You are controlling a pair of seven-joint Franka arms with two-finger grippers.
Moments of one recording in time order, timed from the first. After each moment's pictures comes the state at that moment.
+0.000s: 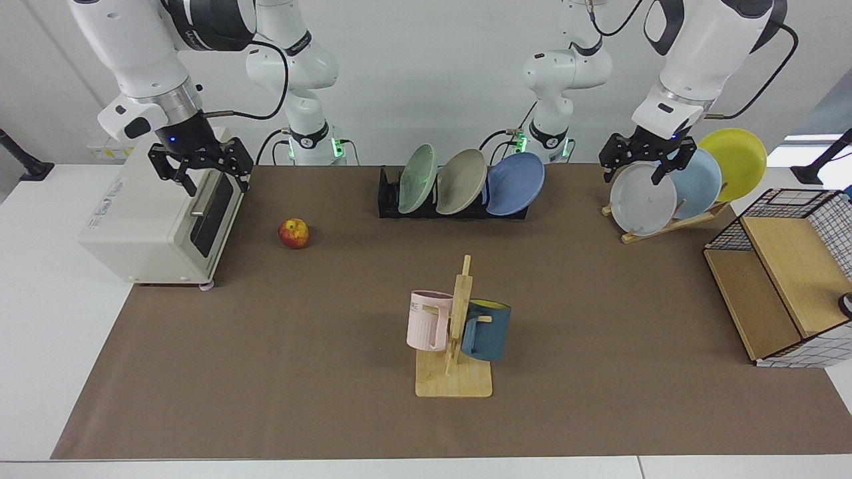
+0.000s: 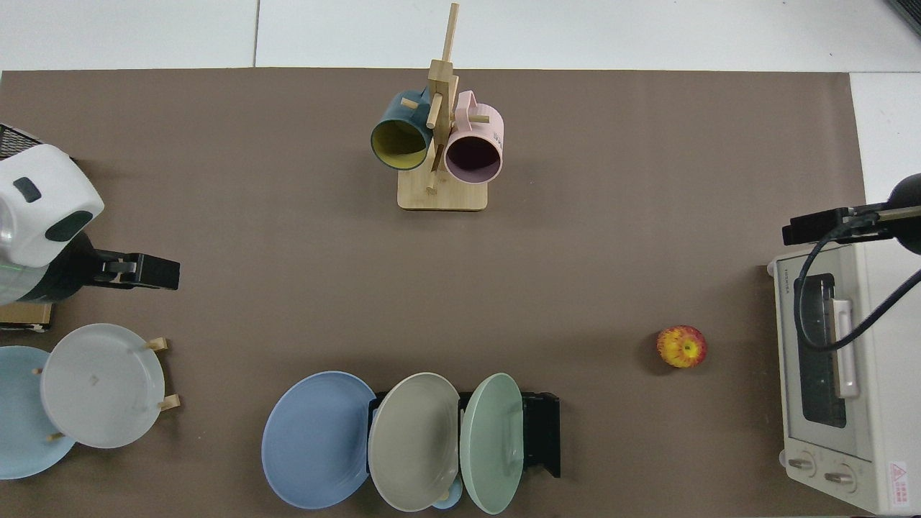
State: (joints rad) left arm 0.05 -0.10 -0.14 -1.75 -0.02 1.65 0.02; right arm -0.04 -0.03 0.00 -1.66 0.04 1.69 -0.08
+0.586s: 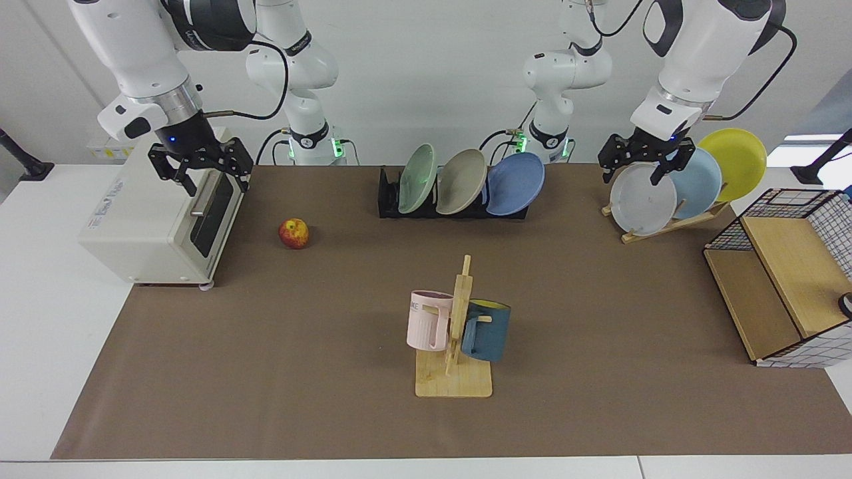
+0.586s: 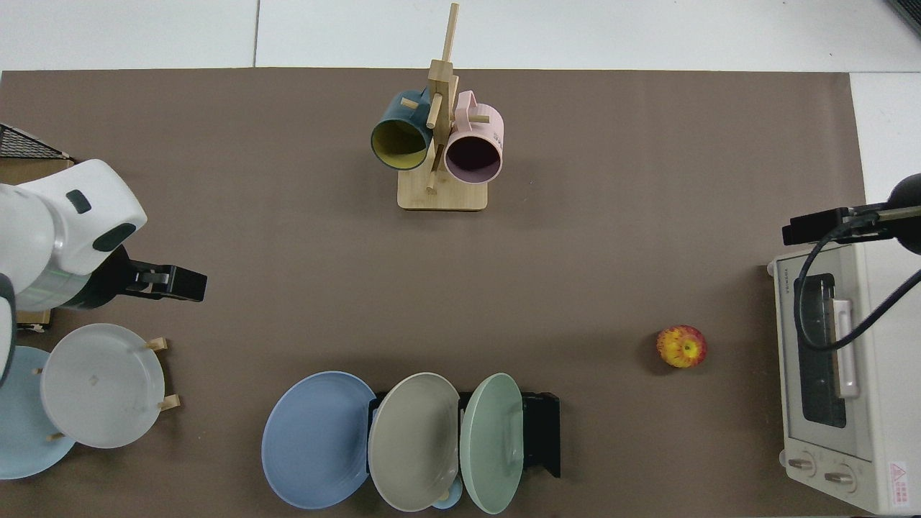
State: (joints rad) left arm 0.02 -0.10 -0.15 -1.79 -0.01 1.65 0.02; right arm -0.04 -0.03 0.00 -1.66 0.04 1.69 -0.08
